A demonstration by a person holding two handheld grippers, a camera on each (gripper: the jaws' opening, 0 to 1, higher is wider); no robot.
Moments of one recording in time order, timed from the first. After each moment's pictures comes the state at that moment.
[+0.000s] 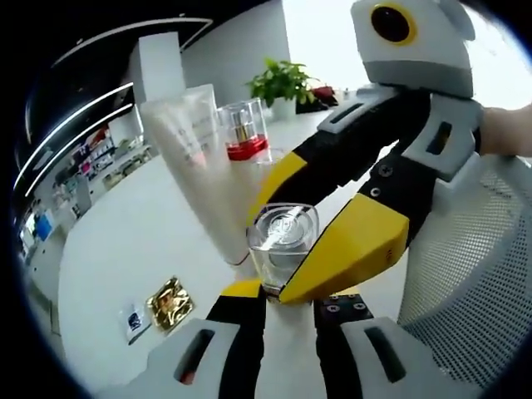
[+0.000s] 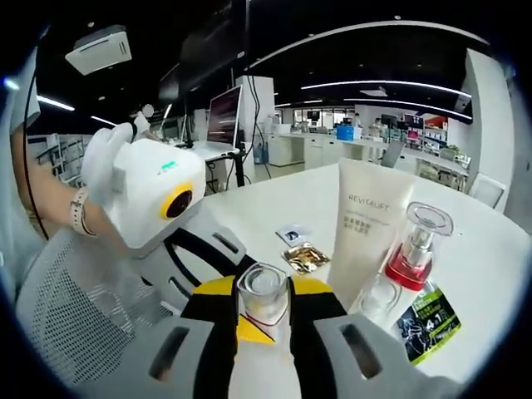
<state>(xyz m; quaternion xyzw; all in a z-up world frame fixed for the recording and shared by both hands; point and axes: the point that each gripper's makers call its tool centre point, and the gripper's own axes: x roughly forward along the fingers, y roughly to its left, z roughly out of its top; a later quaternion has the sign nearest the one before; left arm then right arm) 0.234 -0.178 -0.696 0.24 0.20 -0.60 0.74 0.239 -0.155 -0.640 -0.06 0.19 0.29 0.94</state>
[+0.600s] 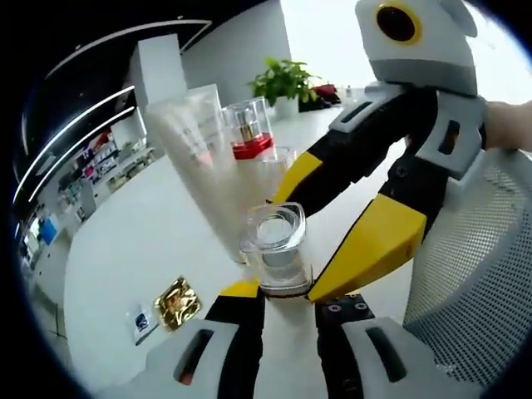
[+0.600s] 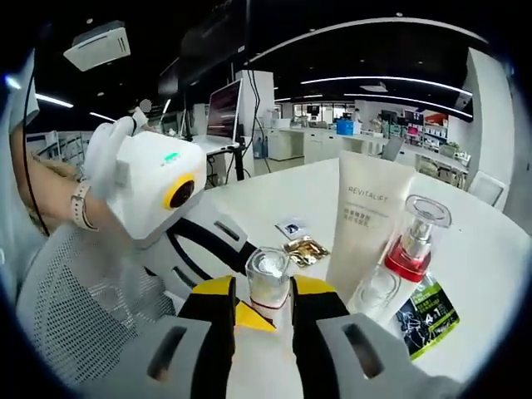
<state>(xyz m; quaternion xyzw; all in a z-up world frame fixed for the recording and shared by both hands) 0.239 -0.175 -0.695 0.25 0.19 -0.60 0.74 0.234 -0.159 -0.643 -0.06 0.20 0.29 0.93</state>
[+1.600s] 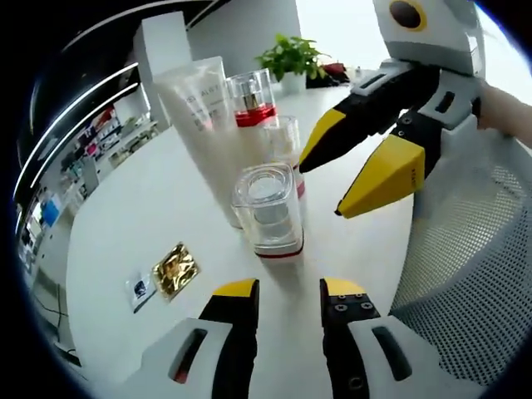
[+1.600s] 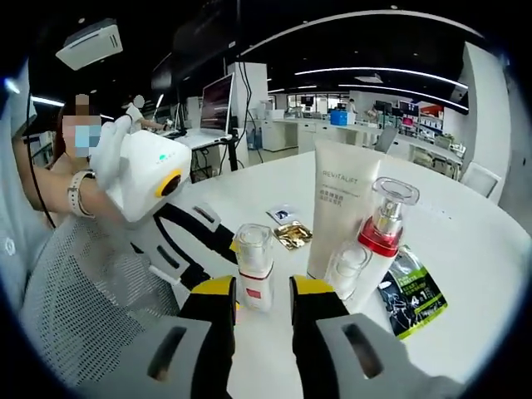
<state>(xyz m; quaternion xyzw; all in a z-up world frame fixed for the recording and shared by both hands) 0.230 -0.148 -0.710 0.27 0.26 -0.56 0.74 0.214 -0.190 -0.646 -0.06 0.23 0.27 0.93</state>
